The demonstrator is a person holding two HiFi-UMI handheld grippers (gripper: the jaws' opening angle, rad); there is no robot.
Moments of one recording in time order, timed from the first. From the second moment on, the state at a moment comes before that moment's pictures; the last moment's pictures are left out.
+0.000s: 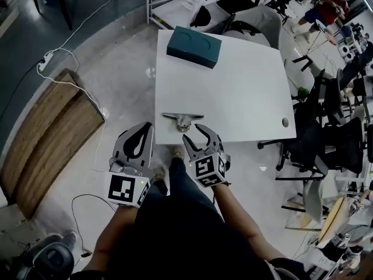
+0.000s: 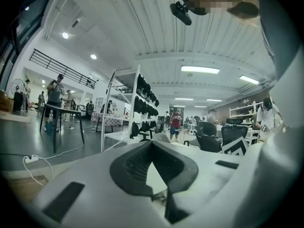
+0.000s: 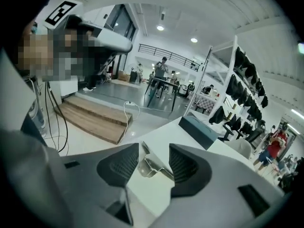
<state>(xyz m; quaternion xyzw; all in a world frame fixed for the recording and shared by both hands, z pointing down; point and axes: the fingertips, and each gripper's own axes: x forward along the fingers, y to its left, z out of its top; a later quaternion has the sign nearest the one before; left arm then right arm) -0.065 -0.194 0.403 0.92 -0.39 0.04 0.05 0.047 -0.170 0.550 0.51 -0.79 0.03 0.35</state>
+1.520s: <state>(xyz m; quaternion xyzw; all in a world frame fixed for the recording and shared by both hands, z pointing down) -0.041 -0.291 0.427 0.87 -0.48 0.07 0.08 0.048 -0.254 0.646 0.25 -0.74 -0.17 0.60</state>
